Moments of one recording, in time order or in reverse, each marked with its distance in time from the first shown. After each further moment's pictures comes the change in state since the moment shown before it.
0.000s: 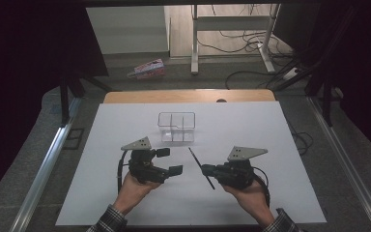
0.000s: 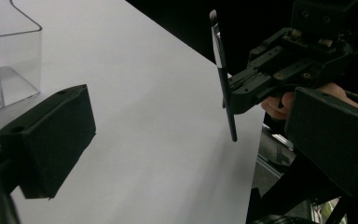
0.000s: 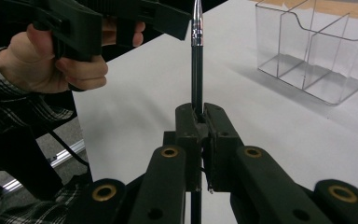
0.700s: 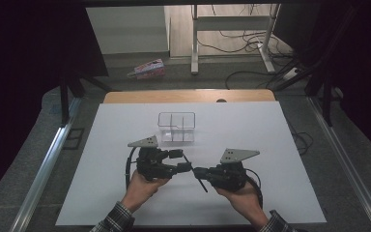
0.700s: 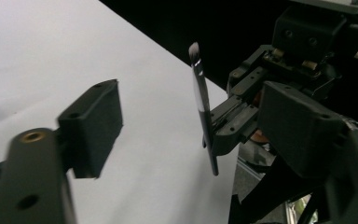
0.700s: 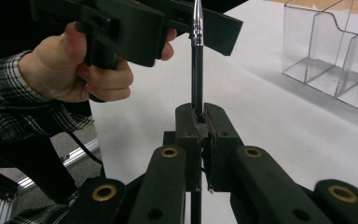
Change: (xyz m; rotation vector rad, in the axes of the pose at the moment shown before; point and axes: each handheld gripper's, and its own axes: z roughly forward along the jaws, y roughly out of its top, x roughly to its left) left arm 0.001 0.005 0.016 -0.006 -0.105 -0.019; right arm 0.010 0.001 0.015 -0.007 0.053 -0.005
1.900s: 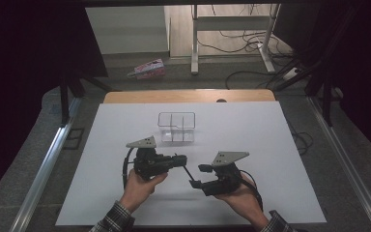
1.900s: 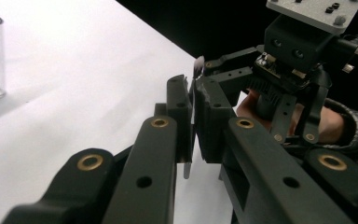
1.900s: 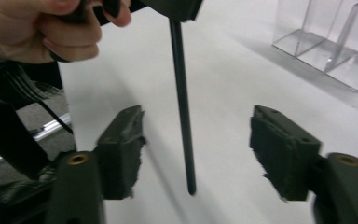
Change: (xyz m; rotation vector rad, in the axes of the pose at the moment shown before) left arm 0.001 -0.002 -0.008 0.034 0.050 0.009; right arm -0.001 -0.006 0.015 0.125 -0.082 -0.059
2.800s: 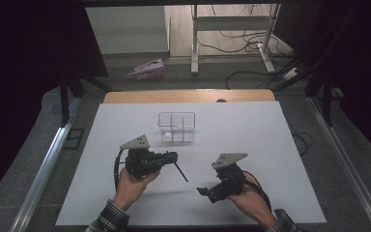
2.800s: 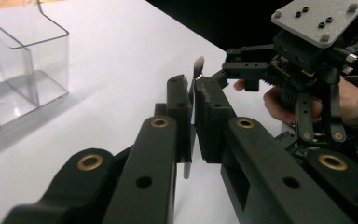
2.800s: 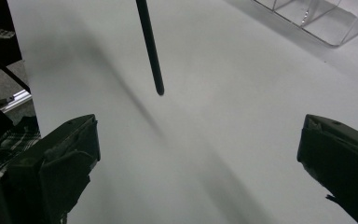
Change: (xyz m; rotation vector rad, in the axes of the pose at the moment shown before) left arm 0.000 0.000 -0.019 0.011 0.145 0.064; right arm -0.014 -0.015 0.001 0.139 -0.077 -0.029
